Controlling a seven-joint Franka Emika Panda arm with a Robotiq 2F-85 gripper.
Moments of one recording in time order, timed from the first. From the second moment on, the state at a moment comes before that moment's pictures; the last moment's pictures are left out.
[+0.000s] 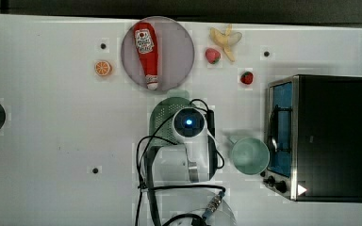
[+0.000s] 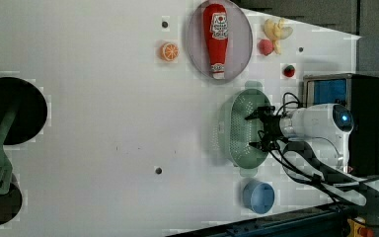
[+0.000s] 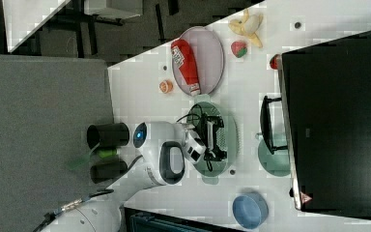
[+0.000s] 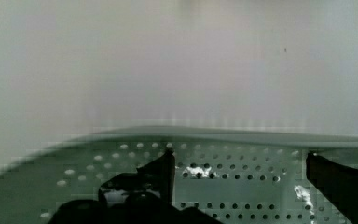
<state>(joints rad) -0.12 0.40 0.06 -2.40 -0.23 1.08 0.90</state>
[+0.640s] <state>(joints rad) -0.15 0.38 0.00 -2.38 -0.22 1.09 0.84</state>
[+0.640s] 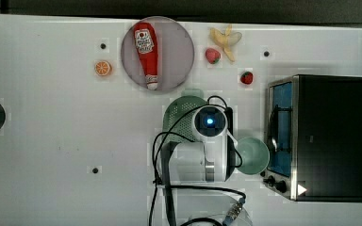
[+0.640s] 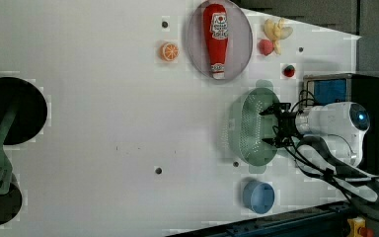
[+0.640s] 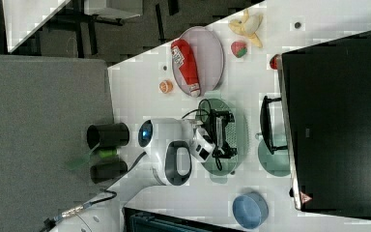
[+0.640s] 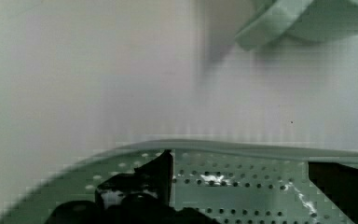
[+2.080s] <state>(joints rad) -0.14 -0.49 0.09 -2.00 0.00 0.07 0.17</state>
